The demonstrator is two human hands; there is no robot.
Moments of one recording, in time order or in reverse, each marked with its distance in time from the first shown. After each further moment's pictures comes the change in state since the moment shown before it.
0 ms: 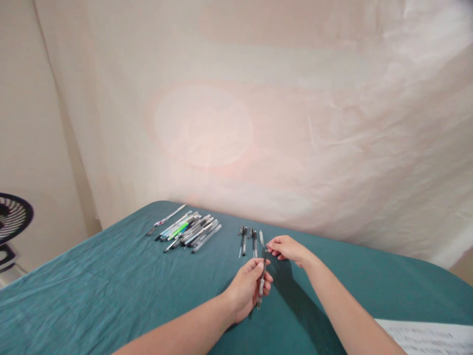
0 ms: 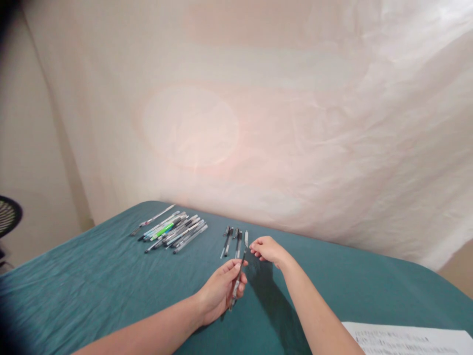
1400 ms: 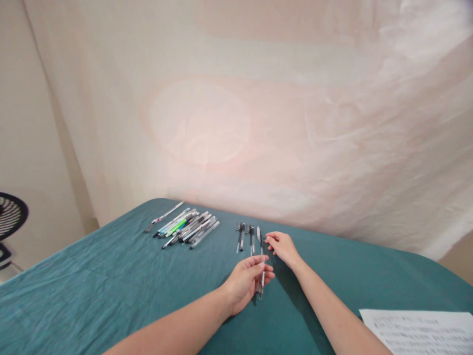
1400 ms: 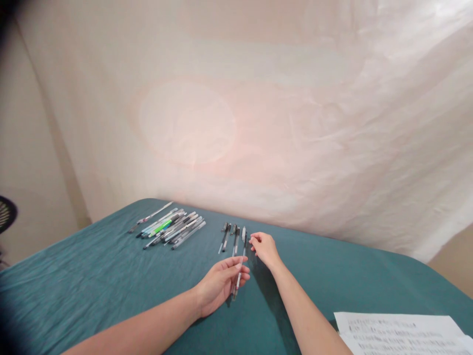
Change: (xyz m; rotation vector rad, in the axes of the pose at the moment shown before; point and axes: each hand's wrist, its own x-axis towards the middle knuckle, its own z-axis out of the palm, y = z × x) left_hand -0.002 0.002 0.001 -0.037 0.003 -0.019; right_hand 0.019 0.031 0.023 0.165 0.347 -0.136
